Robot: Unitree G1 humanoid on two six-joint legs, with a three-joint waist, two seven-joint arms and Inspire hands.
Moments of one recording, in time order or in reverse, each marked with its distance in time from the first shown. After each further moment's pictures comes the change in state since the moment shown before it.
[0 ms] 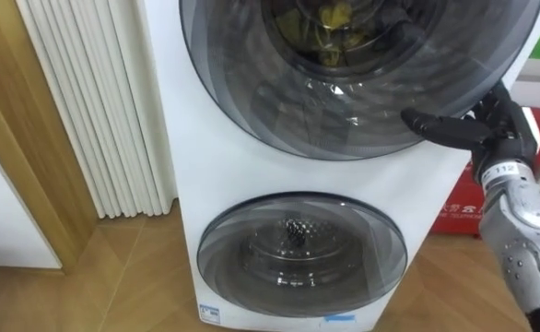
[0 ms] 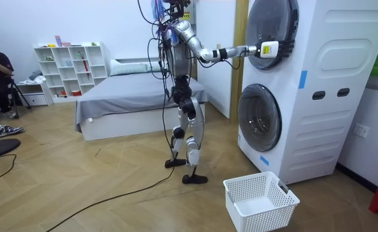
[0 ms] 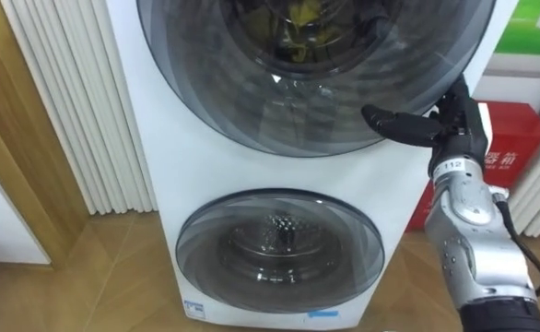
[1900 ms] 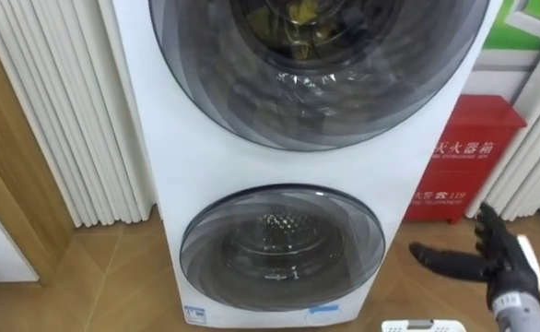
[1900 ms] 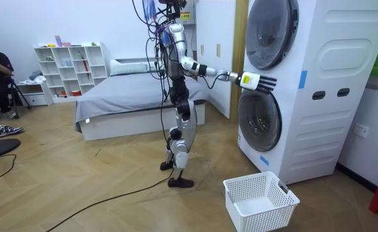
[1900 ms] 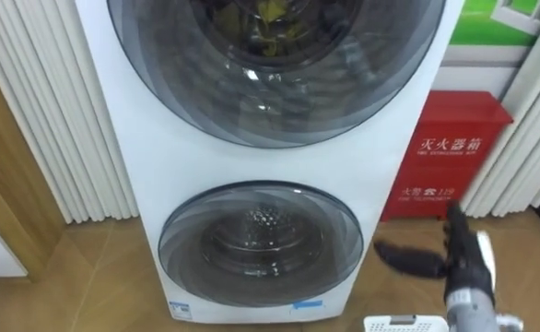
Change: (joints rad) left arm 0.101 -0.062 0.061 0.042 -0.078 -0.129 0.117; right arm 0.371 0.064 -0.047 0.069 -0.236 -0.169 0.053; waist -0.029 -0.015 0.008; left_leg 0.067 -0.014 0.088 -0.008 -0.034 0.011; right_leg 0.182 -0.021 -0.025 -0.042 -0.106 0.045
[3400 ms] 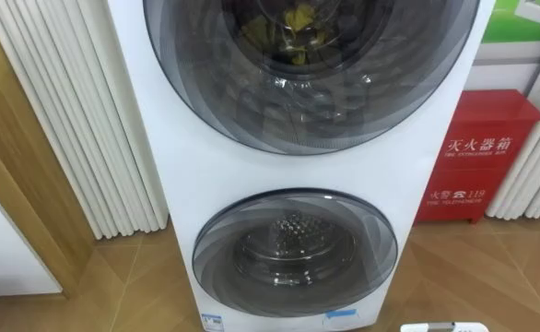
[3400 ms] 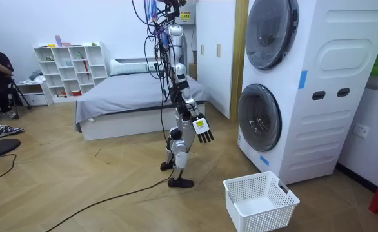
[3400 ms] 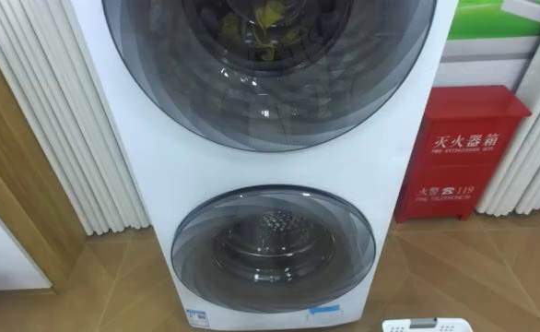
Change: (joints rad) left arm 0.030 -0.059 -0.102 0.021 0.117 0.014 0.059; right arm 0.263 0.132 0.169 0.772 0.023 -0.032 0.286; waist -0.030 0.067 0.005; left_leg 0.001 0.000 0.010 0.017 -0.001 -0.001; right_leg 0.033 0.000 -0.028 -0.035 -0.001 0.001
